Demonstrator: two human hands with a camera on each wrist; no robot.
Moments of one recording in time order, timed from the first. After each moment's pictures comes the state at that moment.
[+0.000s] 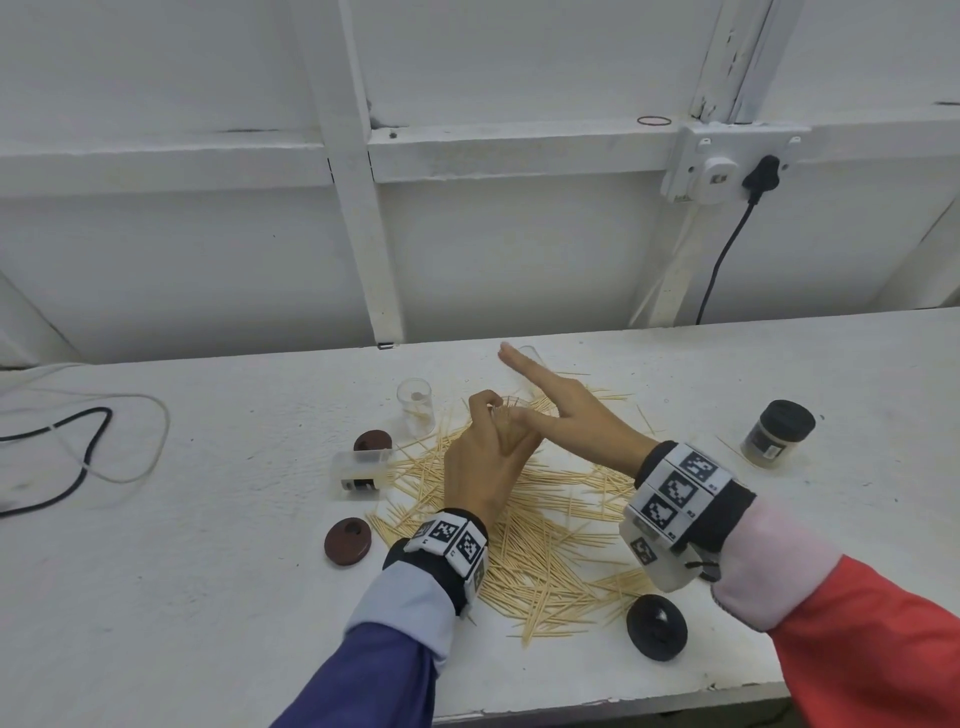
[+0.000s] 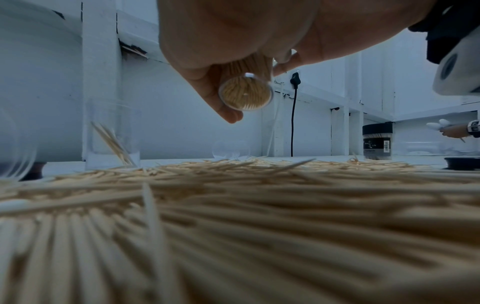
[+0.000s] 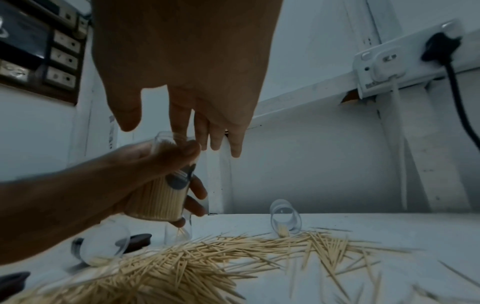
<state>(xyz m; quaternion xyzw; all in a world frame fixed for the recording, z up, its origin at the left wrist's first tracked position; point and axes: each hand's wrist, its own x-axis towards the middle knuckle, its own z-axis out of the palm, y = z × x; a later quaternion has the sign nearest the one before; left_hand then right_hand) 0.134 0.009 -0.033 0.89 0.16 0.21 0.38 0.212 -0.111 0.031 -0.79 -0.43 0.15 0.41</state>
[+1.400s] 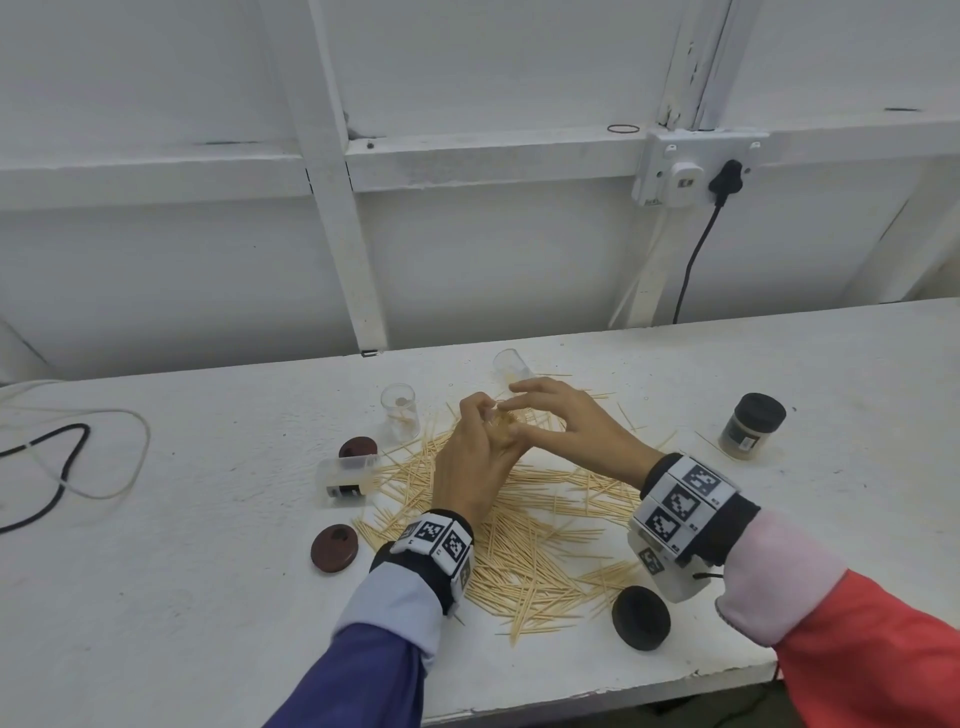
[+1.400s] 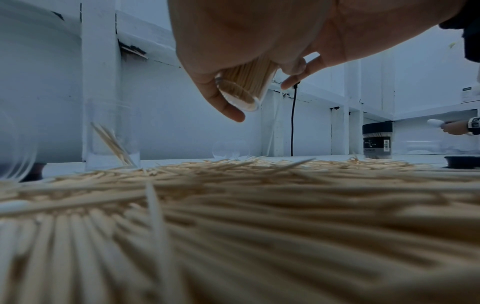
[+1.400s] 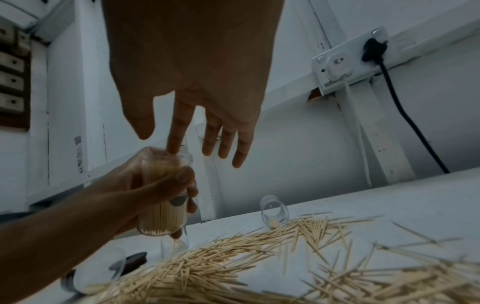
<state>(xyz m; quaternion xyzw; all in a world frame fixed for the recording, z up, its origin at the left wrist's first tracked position) 0.135 0.010 -0.037 0.89 0.11 0.19 0.41 0.210 -0.136 0.019 -0.83 -0.41 0.10 0.37</state>
